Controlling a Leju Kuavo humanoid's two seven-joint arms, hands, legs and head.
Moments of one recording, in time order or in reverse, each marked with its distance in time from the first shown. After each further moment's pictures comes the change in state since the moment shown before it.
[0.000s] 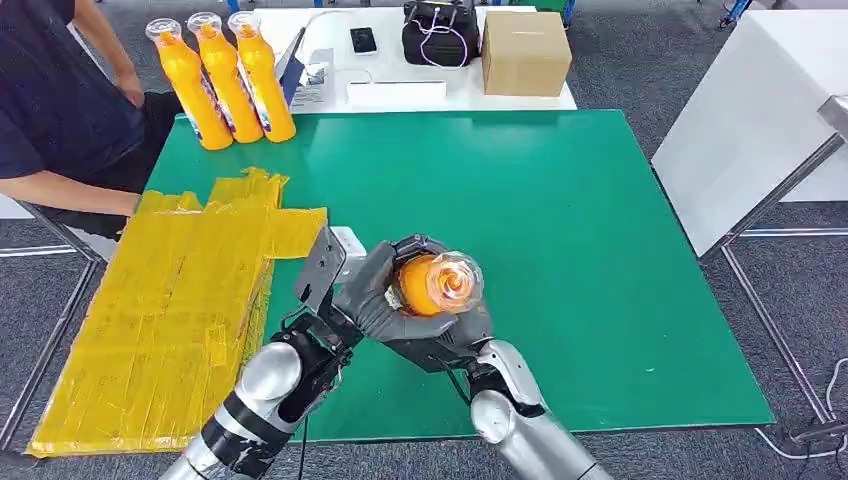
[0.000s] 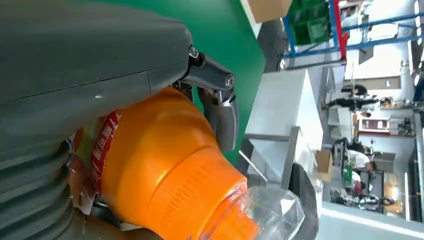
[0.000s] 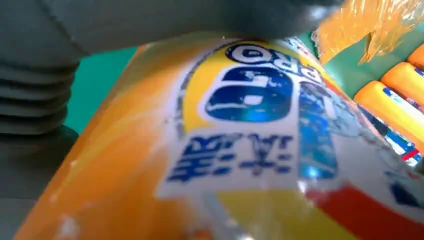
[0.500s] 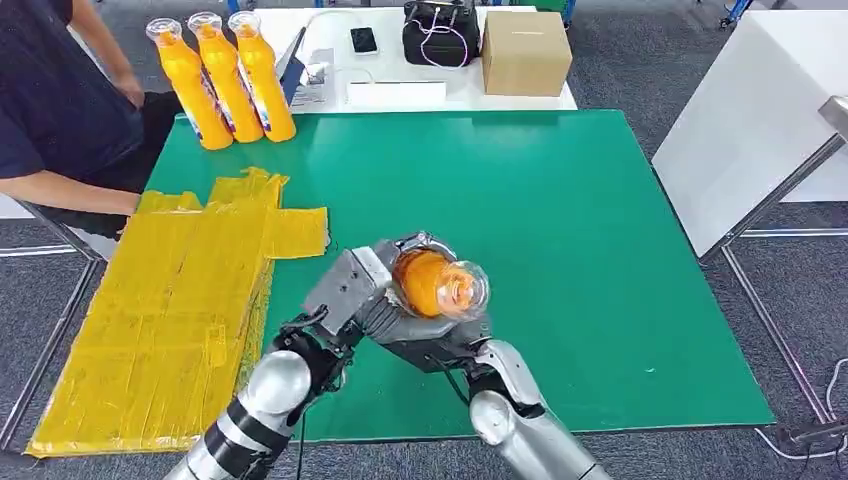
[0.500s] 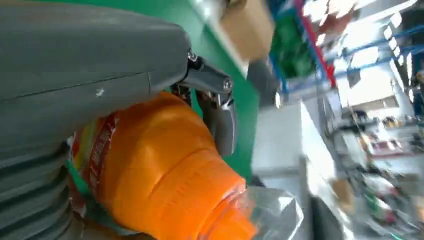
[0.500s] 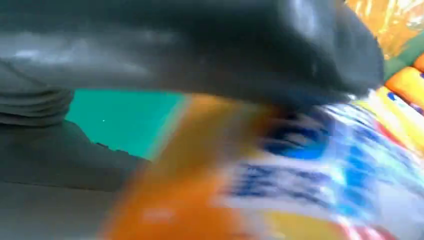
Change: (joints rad) left arm -0.006 0.002 0.008 -0.039 -0.339 0.112 -0.031; right arm 0.003 -0.007 0.000 -0.021 0.035 0.033 0.026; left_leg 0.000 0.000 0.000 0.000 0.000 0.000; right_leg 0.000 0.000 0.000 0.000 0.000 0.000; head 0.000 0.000
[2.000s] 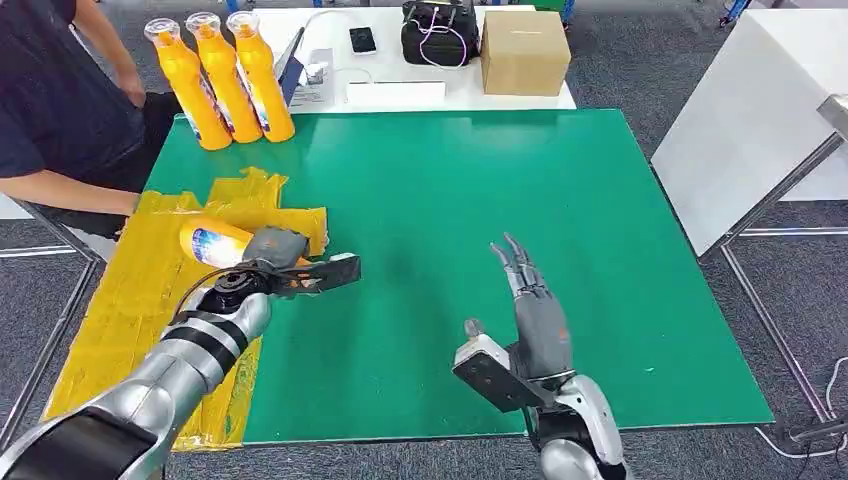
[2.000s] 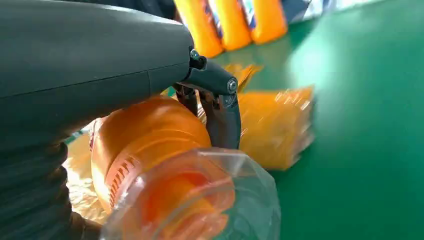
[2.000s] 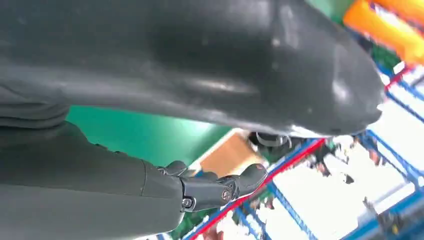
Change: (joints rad) left arm -0.363 0.124 0.140 0.842 -0.945 -0.078 0.208; right arm 0.313 -0.138 -0.221 -0.567 0.057 0.018 -0.003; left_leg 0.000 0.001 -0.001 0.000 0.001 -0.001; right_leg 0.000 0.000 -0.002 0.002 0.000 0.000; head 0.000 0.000
